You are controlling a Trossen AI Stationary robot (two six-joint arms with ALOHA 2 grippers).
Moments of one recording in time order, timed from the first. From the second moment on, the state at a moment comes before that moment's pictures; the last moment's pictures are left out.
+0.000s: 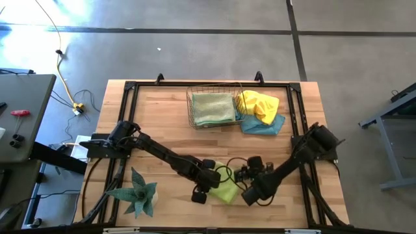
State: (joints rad) left arm -0.26 2.09 1.44 -0.46 0.02 -0.15; right arm 0.67 1.92 1.16 -0.97 0.65 2.07
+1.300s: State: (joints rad) left arm -0.20 2.07 1.44 -0.45 0.08 -0.14; right arm 0.79 1.95 1.16 -0.42 0.52 2.27
